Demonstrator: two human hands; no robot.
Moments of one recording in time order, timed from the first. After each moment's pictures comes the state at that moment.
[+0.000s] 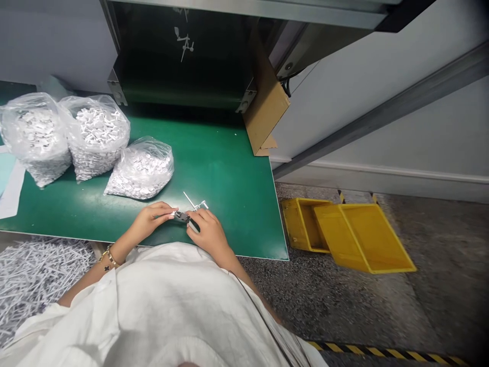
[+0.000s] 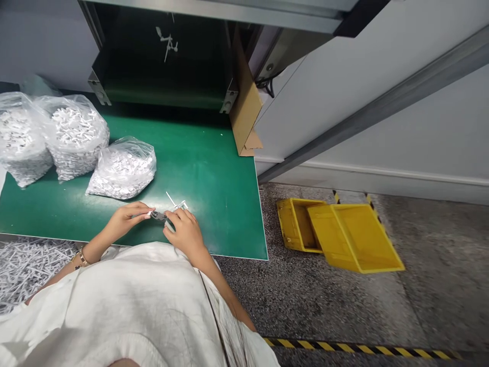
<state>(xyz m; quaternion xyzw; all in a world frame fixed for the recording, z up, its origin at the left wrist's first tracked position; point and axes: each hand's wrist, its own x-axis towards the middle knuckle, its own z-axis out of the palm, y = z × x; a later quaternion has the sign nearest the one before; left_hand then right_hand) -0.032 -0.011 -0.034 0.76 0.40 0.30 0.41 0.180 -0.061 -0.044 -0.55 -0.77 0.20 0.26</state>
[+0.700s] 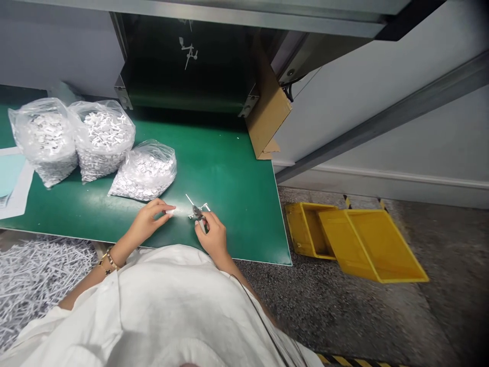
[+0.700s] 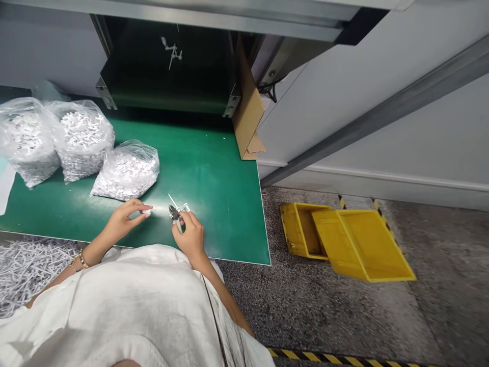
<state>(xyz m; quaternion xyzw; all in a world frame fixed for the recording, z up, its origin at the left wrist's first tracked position) -0.036 -0.015 -0.024 0.78 0.45 0.31 0.31 0.178 -0.067 -0.063 -0.62 -0.63 0.24 0.40</state>
